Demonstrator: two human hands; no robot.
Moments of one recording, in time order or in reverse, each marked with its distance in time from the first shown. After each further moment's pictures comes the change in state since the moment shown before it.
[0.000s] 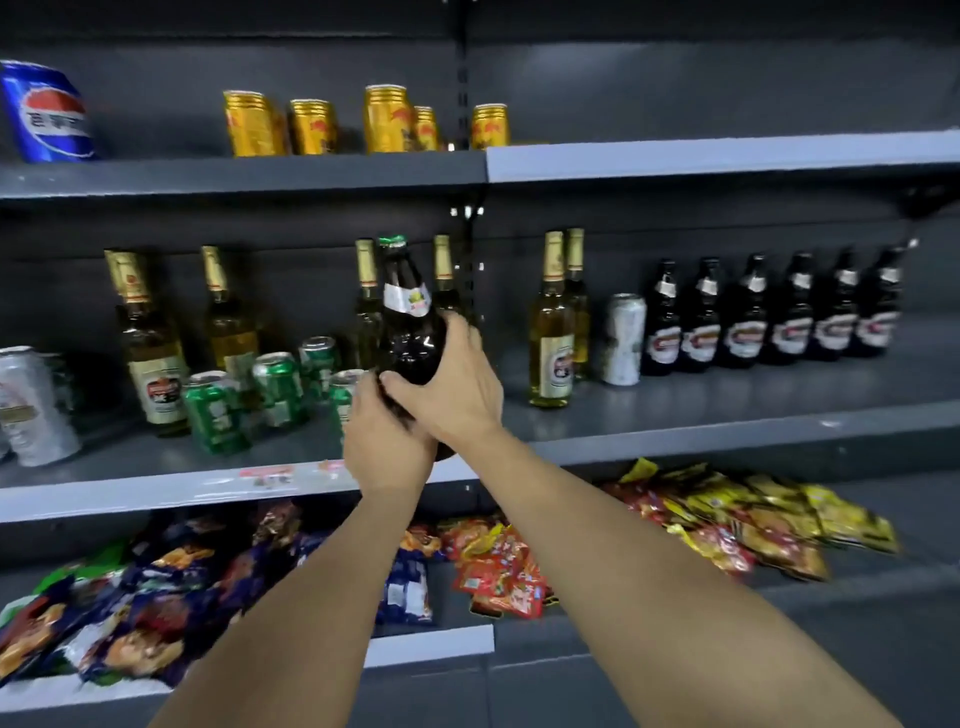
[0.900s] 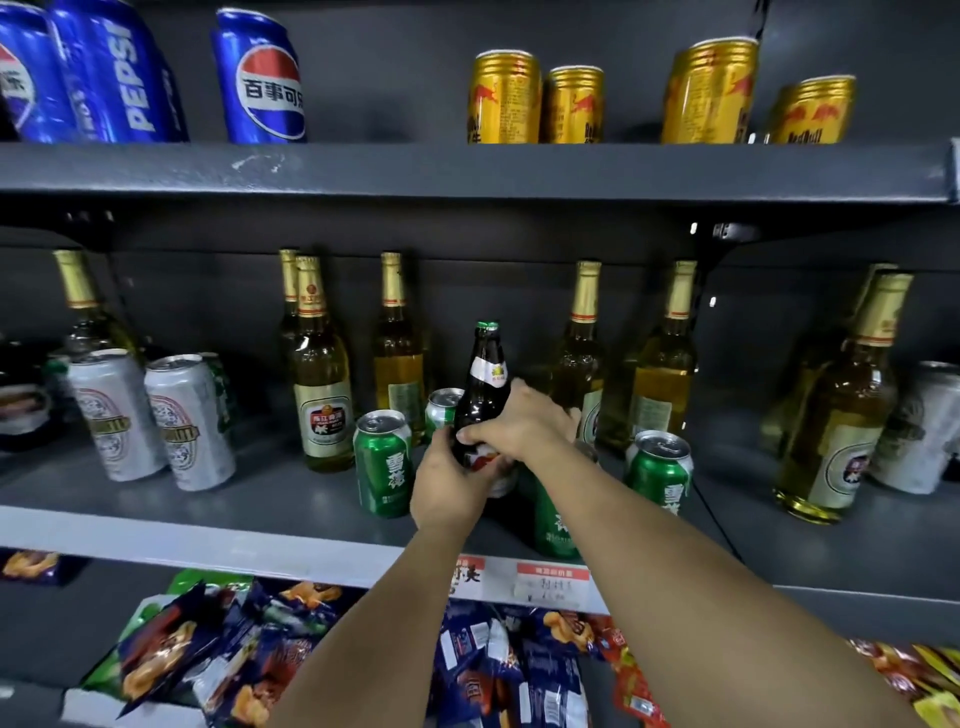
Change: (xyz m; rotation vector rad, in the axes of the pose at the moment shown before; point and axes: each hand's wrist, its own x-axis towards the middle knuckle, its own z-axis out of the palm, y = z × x) left_hand 0.178 -0.200 -0.001 -0.035 -0.259 -0.273; right_hand 0.139 -0.045 0.228 -0.419 -0.426 0.218
